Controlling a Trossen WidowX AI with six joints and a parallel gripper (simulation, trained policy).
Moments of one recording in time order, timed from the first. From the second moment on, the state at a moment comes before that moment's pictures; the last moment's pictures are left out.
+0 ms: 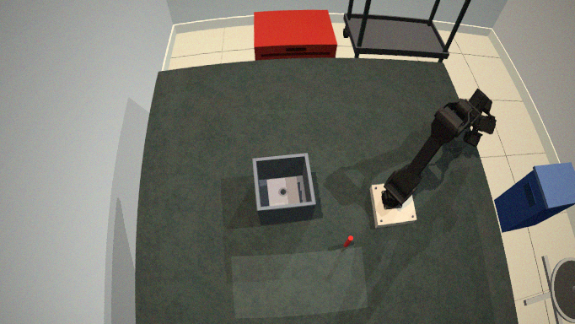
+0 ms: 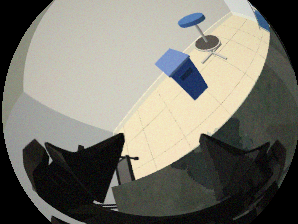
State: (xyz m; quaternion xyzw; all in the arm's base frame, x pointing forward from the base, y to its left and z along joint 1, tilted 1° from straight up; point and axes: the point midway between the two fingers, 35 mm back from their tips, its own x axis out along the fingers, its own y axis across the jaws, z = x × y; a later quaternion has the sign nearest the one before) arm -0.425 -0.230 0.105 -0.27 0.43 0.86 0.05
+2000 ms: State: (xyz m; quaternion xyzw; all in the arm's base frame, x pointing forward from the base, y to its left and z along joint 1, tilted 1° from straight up) arm 0.086 -0.421 0.419 -0.51 0.38 0.57 -0.52
